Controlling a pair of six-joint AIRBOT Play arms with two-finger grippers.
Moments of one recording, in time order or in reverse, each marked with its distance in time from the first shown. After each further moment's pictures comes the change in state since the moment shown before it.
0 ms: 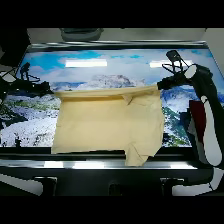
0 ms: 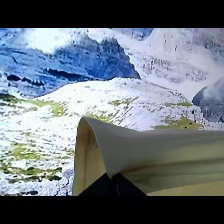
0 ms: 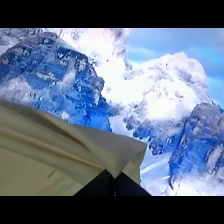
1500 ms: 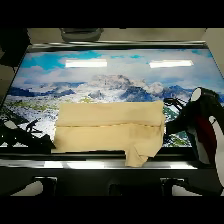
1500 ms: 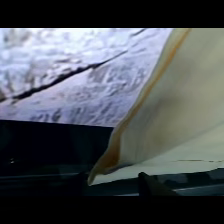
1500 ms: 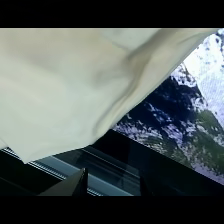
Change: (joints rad) left arm 0.163 0.465 -0.967 0.144 -0.157 0.002; right arm -0.095 0.215 -0.454 -0.075 0.601 -0.063
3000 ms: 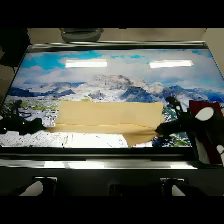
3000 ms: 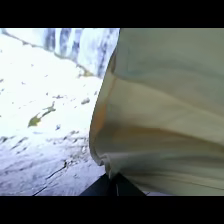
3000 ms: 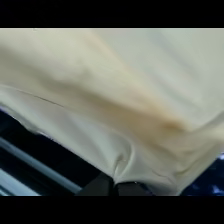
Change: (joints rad) left arm -0.016 0.111 0.218 -0.106 0.130 0.028; right arm -0.003 0.322 -0.268 0.345 -0.338 -0.028
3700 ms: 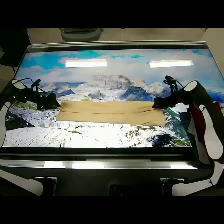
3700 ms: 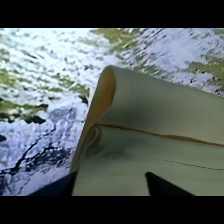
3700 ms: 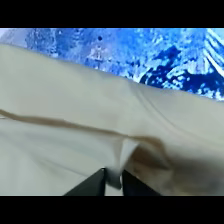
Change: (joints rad) left arm -0.169 -0.653 0.653 -0.042 -0.094 -0.164; right arm -0.002 -0.603 0.503 0.070 -0.123 0.104
